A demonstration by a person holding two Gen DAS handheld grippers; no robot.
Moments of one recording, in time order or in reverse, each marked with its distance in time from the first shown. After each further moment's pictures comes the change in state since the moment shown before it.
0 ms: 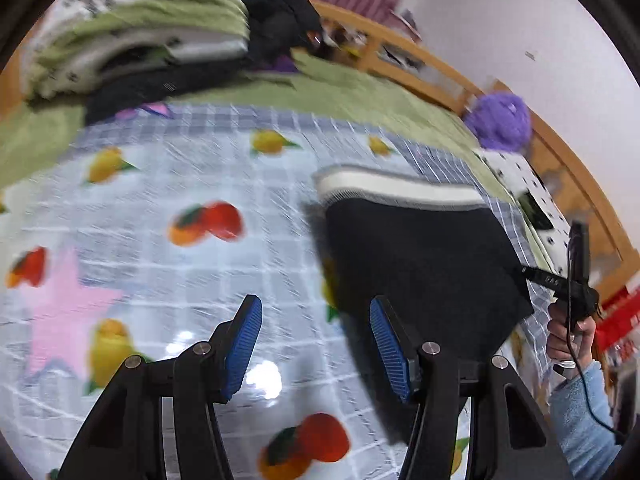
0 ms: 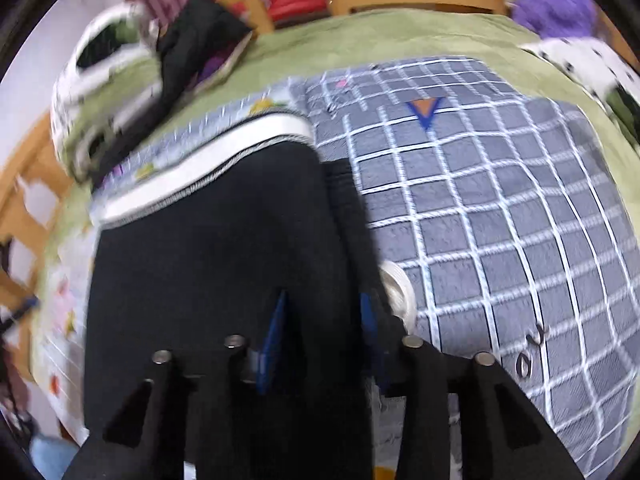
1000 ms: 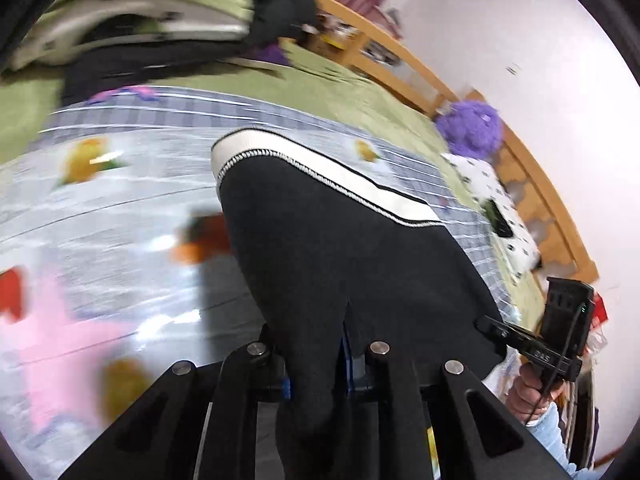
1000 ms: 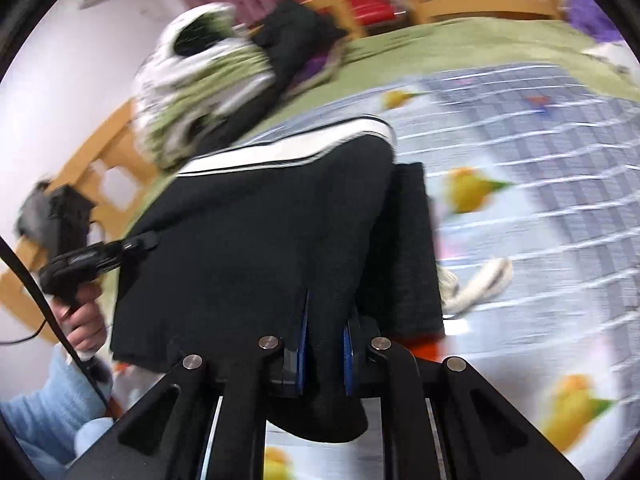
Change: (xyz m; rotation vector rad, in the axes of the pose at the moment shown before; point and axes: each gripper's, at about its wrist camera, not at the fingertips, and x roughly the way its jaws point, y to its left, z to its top) left arm -0.010 0.078 0.027 -0.066 0.047 -0.161; right arm -0.016 0.133 -0.065 -0.081 -0.009 0.303
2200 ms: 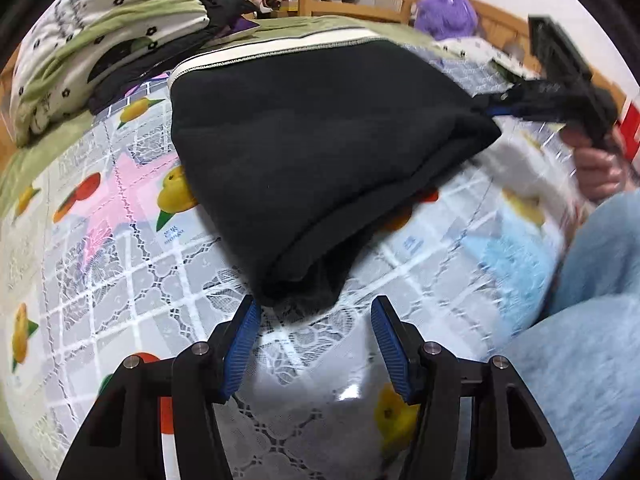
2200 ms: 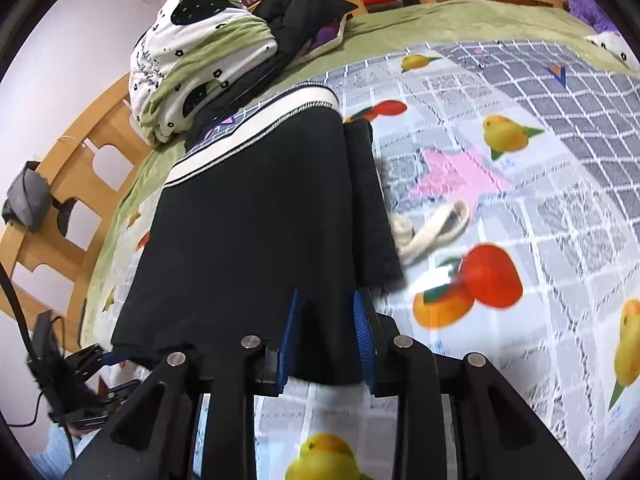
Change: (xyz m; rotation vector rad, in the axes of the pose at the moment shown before) left arm -0.037 -0.009 -0.190 0.440 0.090 0.289; right arm 0.028 0.033 -0.039 0.039 0.043 -0.074
